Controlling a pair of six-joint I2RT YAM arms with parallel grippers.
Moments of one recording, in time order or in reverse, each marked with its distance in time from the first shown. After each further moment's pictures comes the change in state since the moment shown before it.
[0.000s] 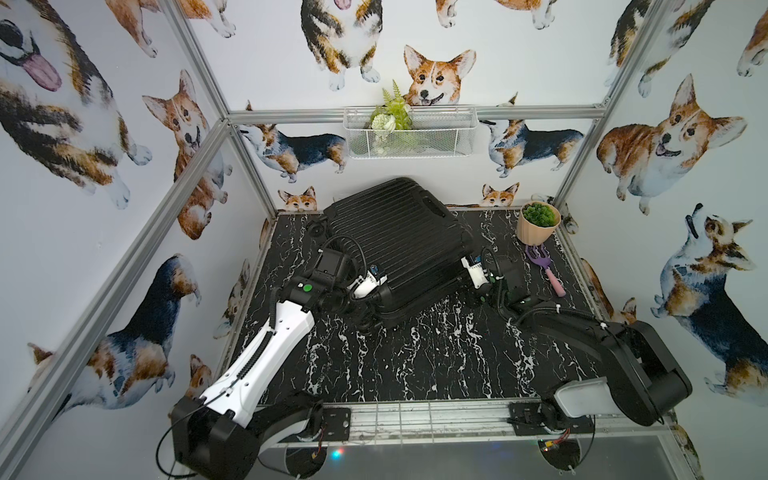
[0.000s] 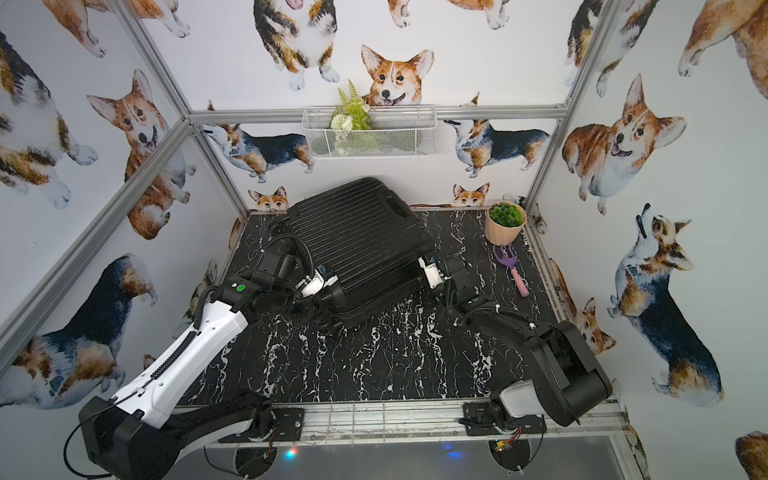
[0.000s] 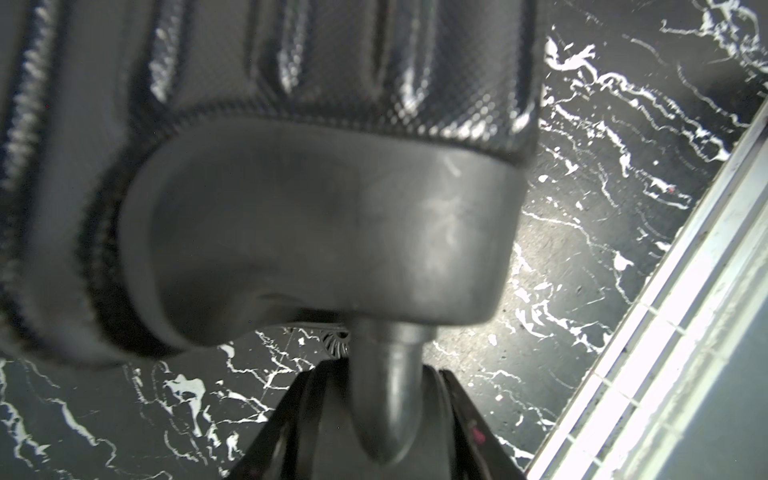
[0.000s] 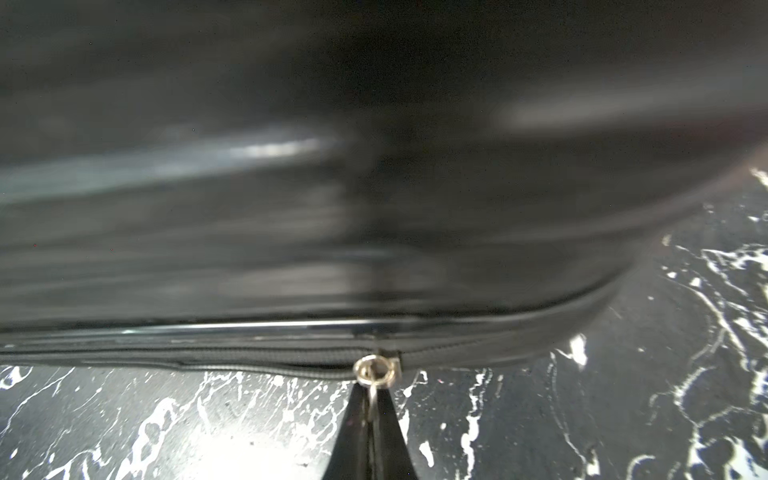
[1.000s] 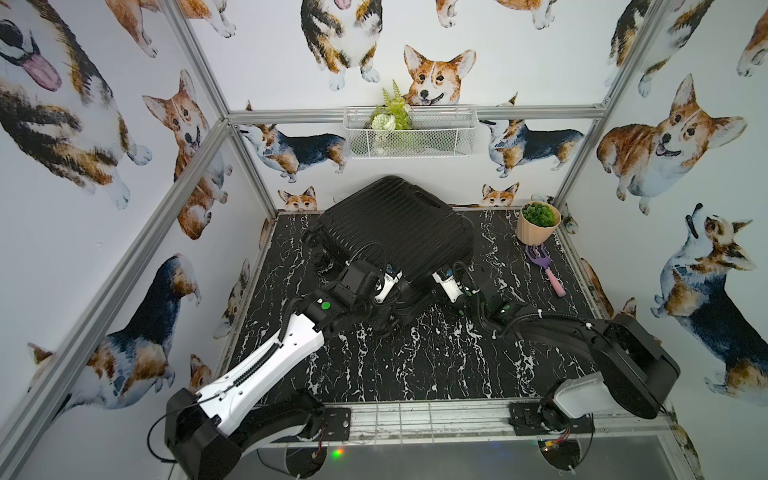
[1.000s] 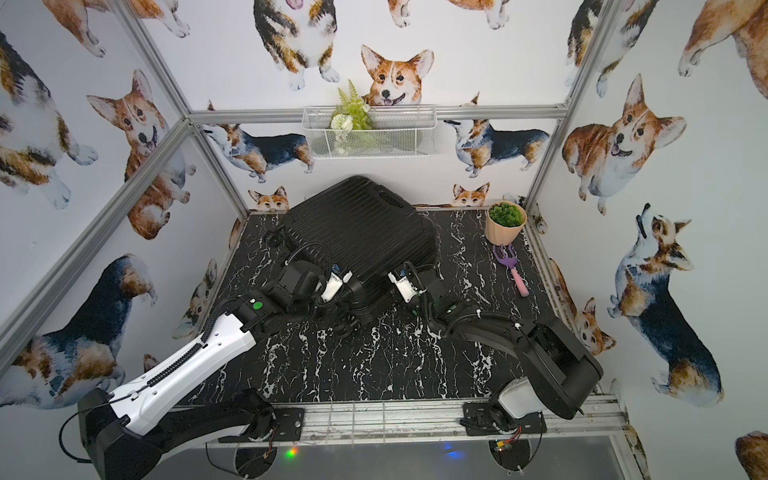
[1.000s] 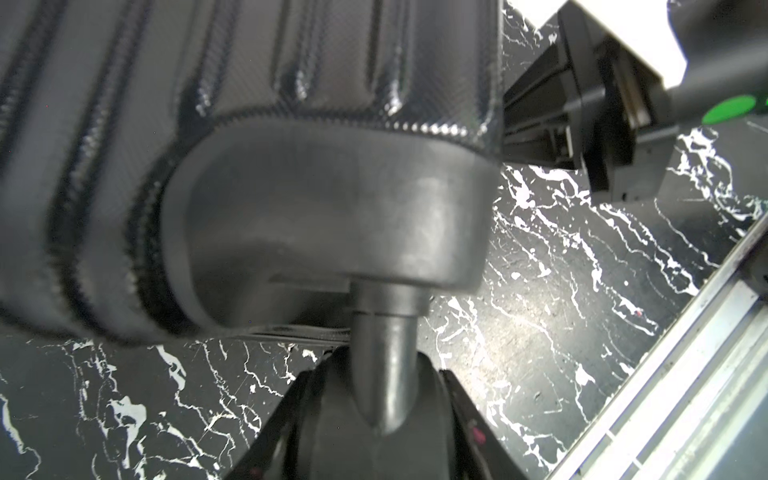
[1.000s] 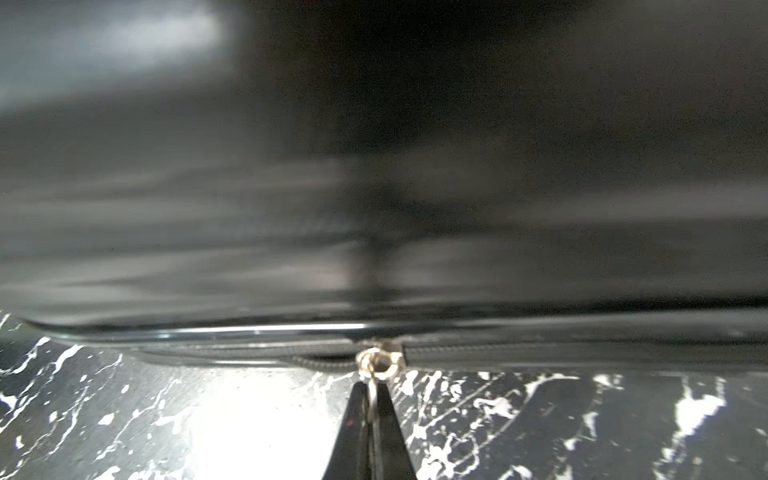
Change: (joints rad) left arm -0.274 -0.036 -0.064 0.215 -0.232 -0.407; right arm 0.240 0.054 0.031 0.019 0.033 0.013
